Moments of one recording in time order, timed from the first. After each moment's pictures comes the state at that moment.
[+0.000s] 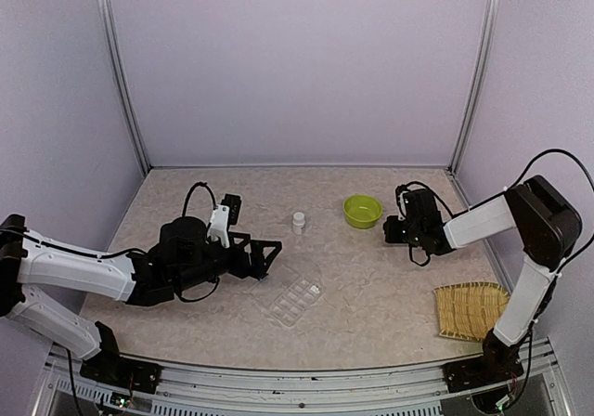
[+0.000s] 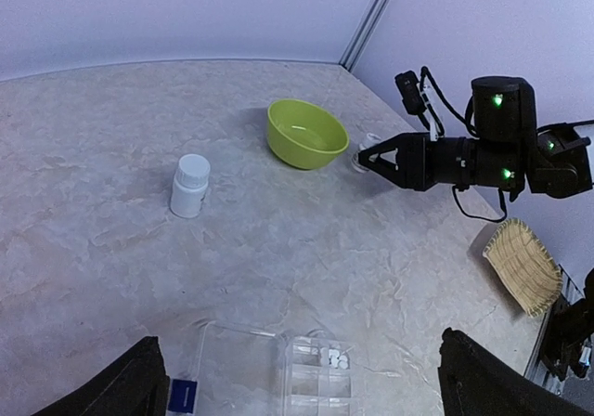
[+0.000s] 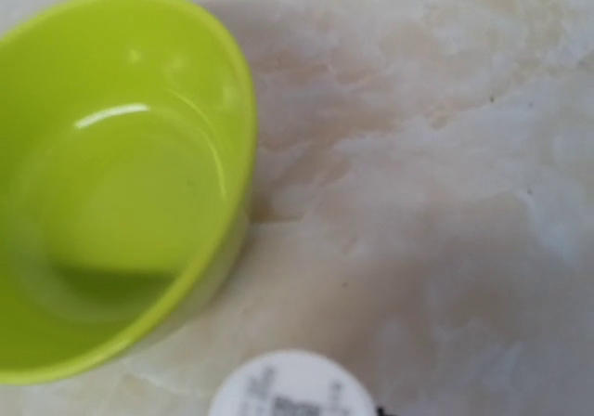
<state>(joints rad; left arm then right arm) -0.97 1.33 0.55 0.51 -0.18 -0.44 0.43 1.78 0.78 0.35 0.16 0.33</state>
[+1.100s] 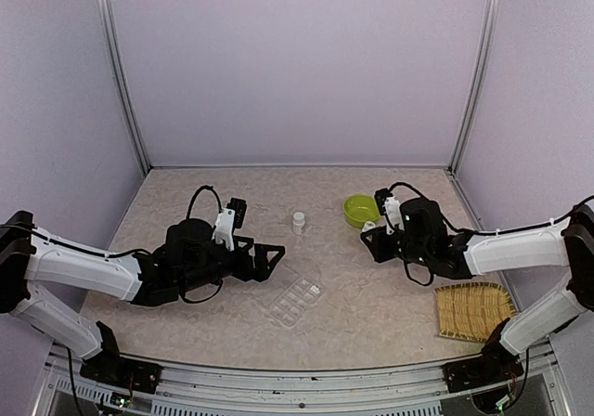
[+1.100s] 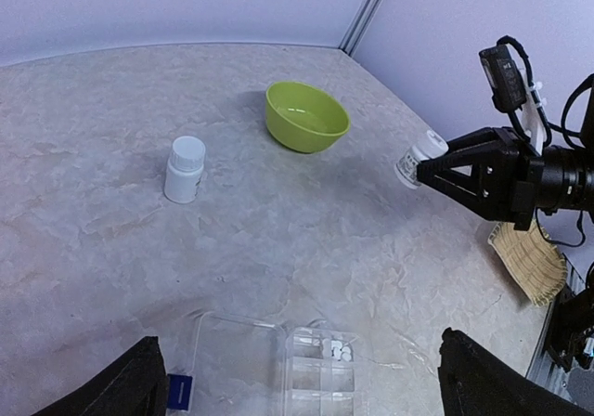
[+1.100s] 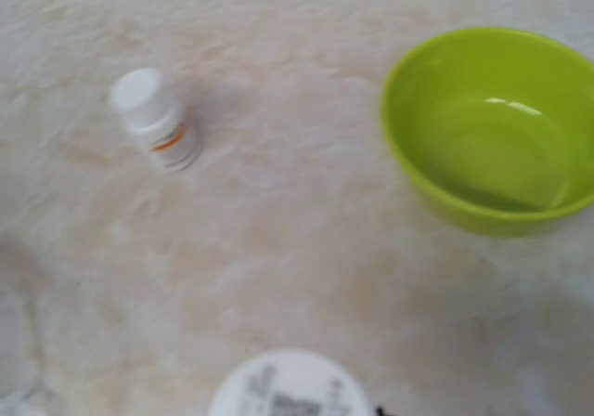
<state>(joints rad) -0.97 1.38 0.56 0.52 -0.16 -0.44 0.71 1.42 0.63 0.28 0.14 0.28</state>
